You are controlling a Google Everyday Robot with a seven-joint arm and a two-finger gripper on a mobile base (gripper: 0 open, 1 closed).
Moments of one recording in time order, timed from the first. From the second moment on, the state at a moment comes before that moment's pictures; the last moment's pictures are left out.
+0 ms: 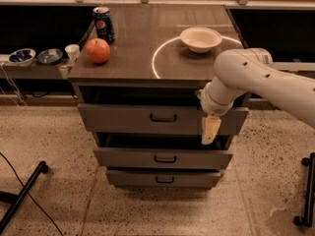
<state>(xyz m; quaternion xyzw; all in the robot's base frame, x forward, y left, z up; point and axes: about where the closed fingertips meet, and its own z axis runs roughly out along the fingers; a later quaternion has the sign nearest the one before) 0.608 -0.160 0.691 -0.71 0.69 -0.02 0.16</state>
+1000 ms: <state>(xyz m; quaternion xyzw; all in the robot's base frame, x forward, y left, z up) 0.631 -0.146 0.668 -0.71 0.68 0.00 0.15</state>
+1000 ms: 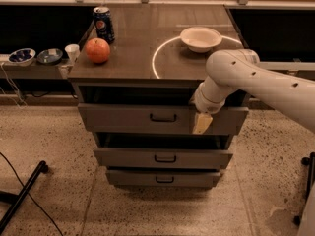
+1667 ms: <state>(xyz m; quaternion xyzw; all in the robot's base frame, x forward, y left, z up) 0.614 -0.143 0.670 -0.72 0.67 0.02 0.15</state>
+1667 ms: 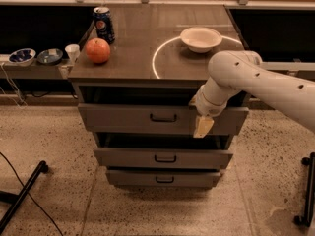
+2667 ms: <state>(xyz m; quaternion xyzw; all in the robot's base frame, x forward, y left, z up) 0.560 -0.150 0.678 -0.73 0.67 0.07 0.13</state>
